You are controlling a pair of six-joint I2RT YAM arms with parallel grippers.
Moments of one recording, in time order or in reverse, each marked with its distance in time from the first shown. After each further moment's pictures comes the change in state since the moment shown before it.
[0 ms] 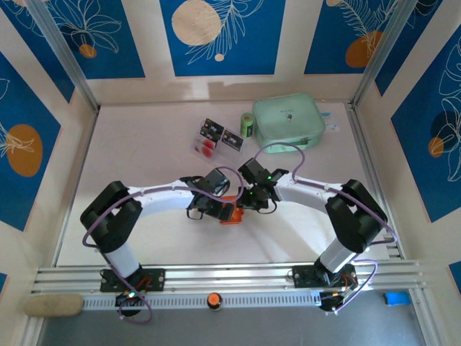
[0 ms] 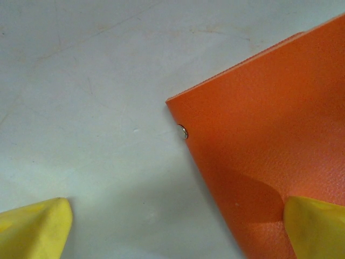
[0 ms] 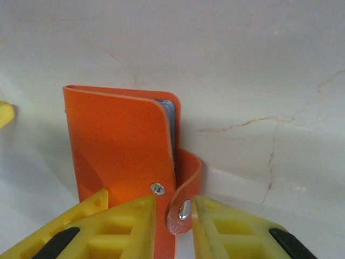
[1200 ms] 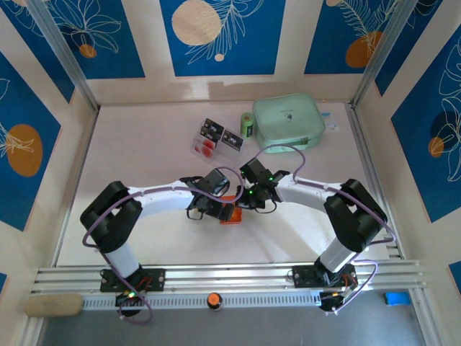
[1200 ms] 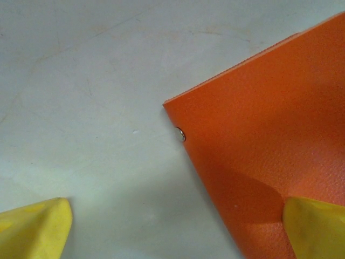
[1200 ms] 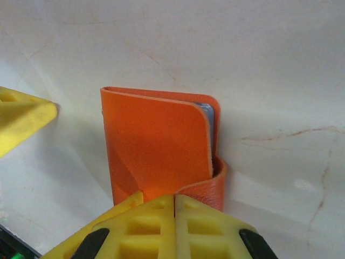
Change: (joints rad) left arm 0.000 0.000 -0.006 0.013 0.000 0.000; right arm -0.014 -0.002 -0.044 0.127 -0.121 0.032
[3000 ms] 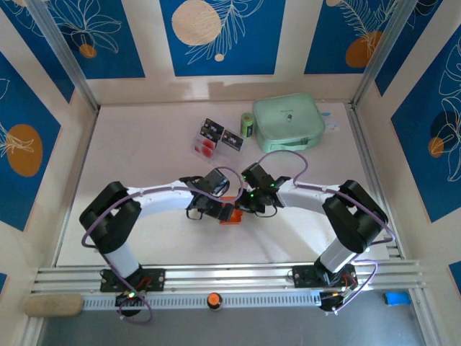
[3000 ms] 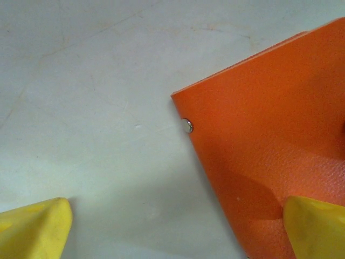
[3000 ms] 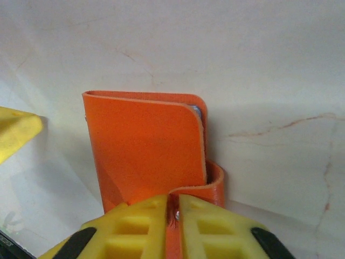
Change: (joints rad) left arm 0.006 -0.010 0.021 -0.036 -0.005 -0.003; right arm -0.001 -0.011 -0.072 0.088 -0.001 0.098
